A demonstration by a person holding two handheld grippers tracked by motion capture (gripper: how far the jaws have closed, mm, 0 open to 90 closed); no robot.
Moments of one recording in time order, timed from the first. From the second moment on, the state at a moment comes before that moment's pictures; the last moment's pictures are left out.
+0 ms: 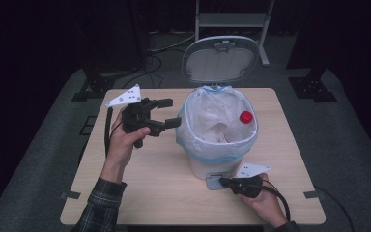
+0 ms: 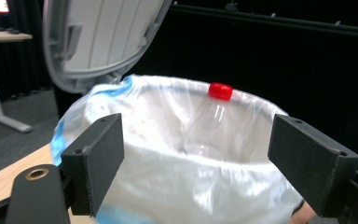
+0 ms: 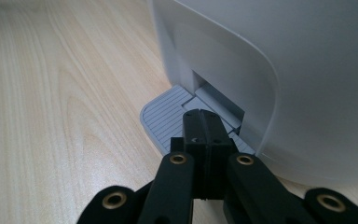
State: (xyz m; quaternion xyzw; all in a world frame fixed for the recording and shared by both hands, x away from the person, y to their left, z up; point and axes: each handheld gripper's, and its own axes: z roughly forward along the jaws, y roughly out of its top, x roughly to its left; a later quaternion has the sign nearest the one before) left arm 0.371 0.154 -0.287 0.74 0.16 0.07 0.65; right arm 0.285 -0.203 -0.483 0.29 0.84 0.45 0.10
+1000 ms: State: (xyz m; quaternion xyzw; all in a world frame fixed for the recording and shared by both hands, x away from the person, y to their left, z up) left arm 0.321 0.208 -0.365 0.78 0.23 0.10 0.57; right arm 0.264 -0.205 -0.455 0.24 0.84 0.47 0.11
